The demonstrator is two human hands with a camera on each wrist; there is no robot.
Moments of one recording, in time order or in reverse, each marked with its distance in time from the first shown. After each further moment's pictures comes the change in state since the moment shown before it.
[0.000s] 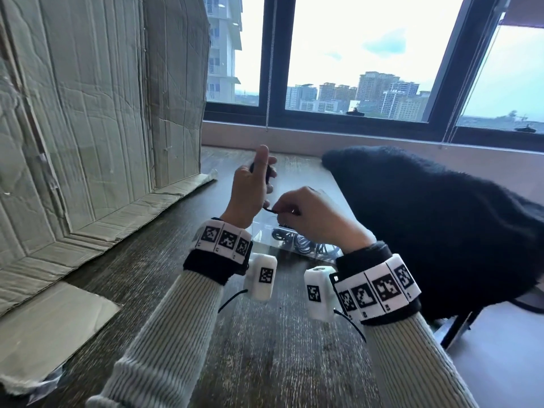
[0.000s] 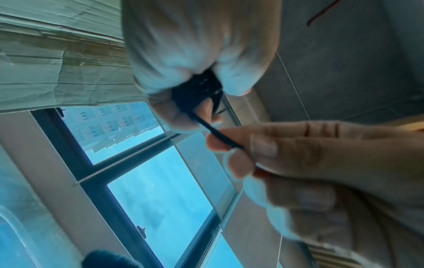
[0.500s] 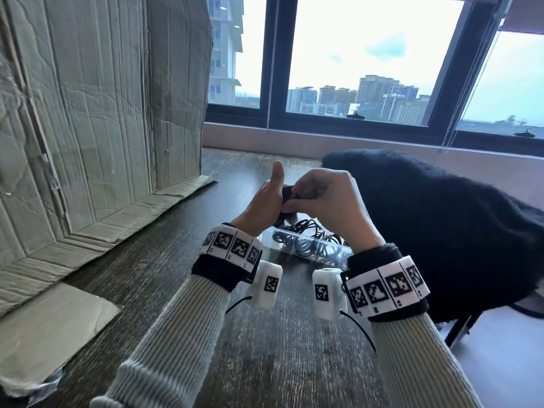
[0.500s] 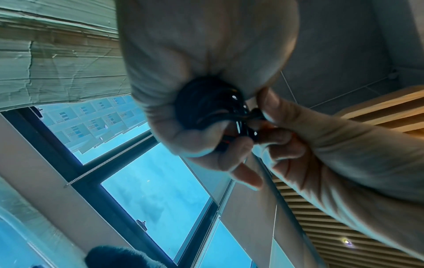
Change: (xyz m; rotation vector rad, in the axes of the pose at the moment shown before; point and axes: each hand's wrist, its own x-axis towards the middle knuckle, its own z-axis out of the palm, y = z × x) left_hand -0.013 -0.006 0.009 0.168 -0.384 -0.103; right_hand -0.001 0.012 -0.010 0.417 0.383 0.082
